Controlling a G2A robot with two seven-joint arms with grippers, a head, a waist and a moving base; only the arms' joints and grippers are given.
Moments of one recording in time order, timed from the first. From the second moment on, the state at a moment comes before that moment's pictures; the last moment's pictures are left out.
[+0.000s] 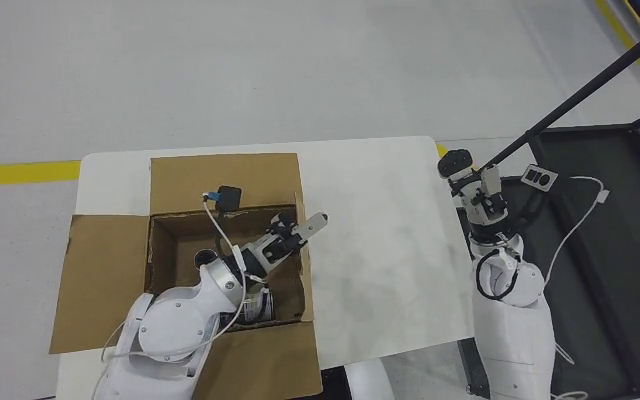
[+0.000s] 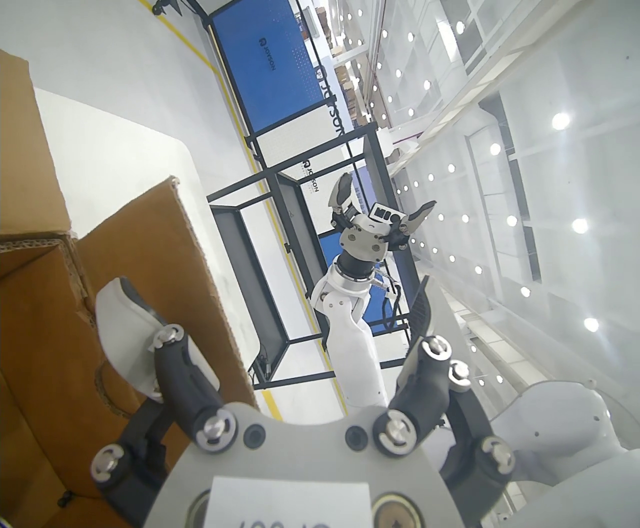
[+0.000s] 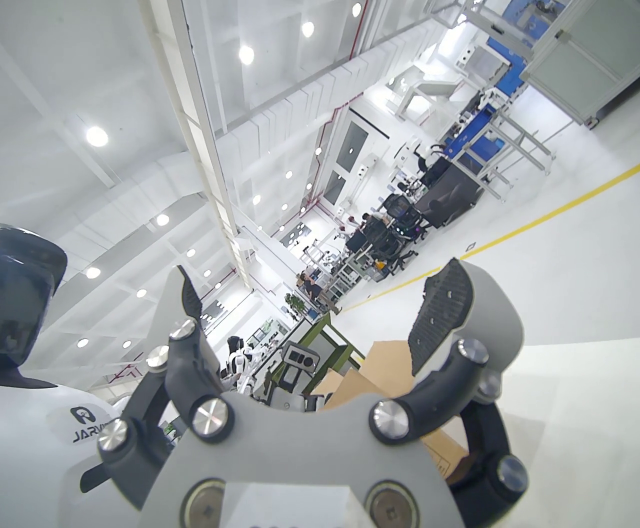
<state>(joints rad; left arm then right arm) 1.53 -1.30 -1.20 -2.17 0.22 0.10 -0.61 -1.57 -1.41 1.85 -1.81 0.35 -0.73 0.66</state>
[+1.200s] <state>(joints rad) 1.22 -1.36 -0.89 -1.91 0.27 0.39 -0.53 -1.57 -1.40 1.88 -1.80 0.39 -0.73 0.65</state>
